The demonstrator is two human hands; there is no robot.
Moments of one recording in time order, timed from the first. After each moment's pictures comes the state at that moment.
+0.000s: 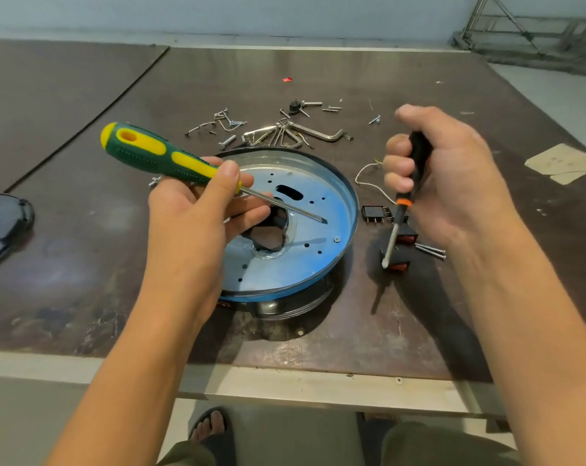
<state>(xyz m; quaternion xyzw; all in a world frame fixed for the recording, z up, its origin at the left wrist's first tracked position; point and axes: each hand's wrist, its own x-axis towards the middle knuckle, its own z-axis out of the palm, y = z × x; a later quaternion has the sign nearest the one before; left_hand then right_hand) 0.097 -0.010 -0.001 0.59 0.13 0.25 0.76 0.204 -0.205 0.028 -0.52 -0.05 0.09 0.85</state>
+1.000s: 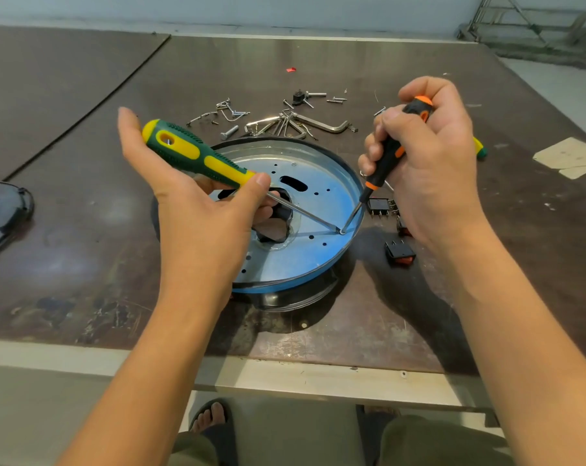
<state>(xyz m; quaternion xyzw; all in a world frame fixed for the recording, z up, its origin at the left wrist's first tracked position) 0.094 -0.014 -0.009 0.70 0.09 0.34 0.63 0.194 -0.185 0.013 -0.59 -0.21 -0.04 0.78</state>
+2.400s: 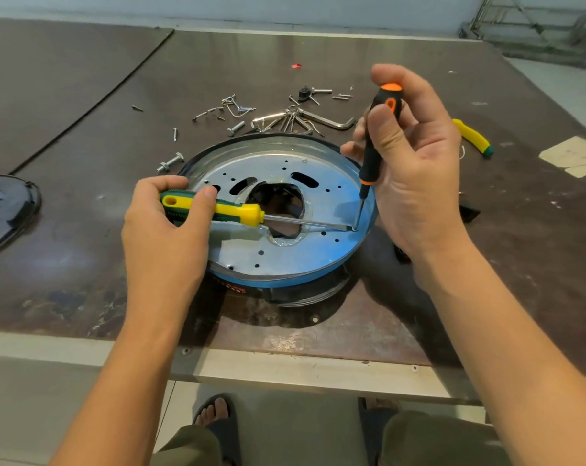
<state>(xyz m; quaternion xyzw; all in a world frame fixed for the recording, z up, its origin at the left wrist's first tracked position) 0.072 0.035 -0.039 0.78 0.25 0.32 0.48 0.188 -0.165 -0.005 -0.58 -0.29 -0.08 0.76</state>
